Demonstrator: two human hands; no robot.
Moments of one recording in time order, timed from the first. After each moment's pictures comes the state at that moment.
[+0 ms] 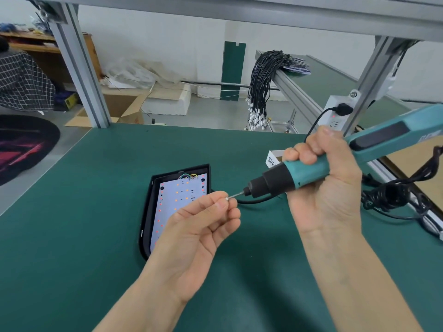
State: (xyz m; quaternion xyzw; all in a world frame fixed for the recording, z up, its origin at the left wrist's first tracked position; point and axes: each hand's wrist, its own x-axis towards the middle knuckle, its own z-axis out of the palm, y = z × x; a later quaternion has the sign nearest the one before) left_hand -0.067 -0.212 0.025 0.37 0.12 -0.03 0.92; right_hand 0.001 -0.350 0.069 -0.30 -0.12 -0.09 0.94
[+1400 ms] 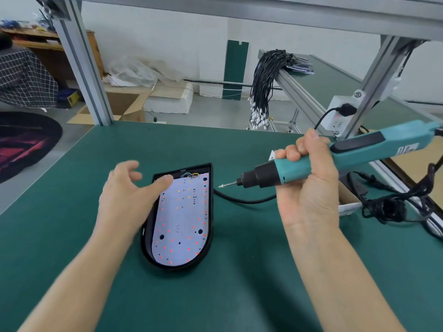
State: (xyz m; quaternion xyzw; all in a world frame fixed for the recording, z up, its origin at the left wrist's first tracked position) left_hand -0.029 -0.124 0.008 0.81 0.29 0.17 0.48; right_hand 0.018 -0.335 0.052 -0.30 -0.09 -0.11 0.94
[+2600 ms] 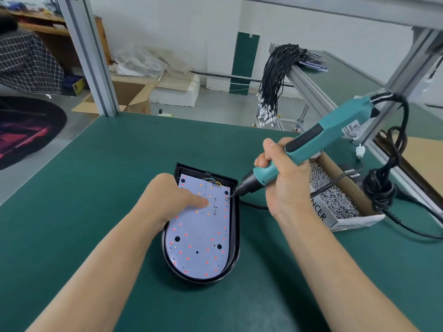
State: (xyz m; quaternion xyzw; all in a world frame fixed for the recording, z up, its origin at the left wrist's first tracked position) left_hand 0.016 -0.126 -0.014 0.82 0.24 -0.04 0.52; right_hand 0.074 -0.306 0.009 -0.46 -0.10 -0.07 0.88
